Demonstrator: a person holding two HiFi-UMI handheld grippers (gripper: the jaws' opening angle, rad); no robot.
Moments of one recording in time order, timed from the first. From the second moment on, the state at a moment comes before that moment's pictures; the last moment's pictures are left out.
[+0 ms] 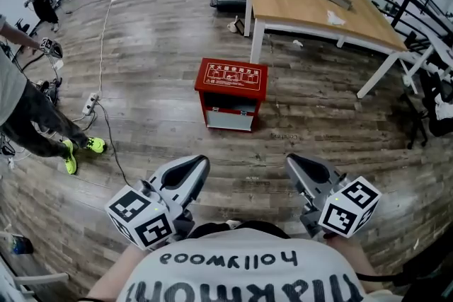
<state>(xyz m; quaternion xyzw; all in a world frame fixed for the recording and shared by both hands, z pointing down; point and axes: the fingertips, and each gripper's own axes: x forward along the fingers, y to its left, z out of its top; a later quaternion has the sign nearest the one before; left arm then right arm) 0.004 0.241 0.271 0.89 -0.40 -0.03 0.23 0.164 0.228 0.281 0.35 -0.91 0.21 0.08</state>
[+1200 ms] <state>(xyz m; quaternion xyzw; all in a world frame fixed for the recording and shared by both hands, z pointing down) -0.005 0.153 0.288 0.90 -0.36 -0.02 0.26 0.138 0.165 0.316 0.35 -0.89 0.26 0.12</state>
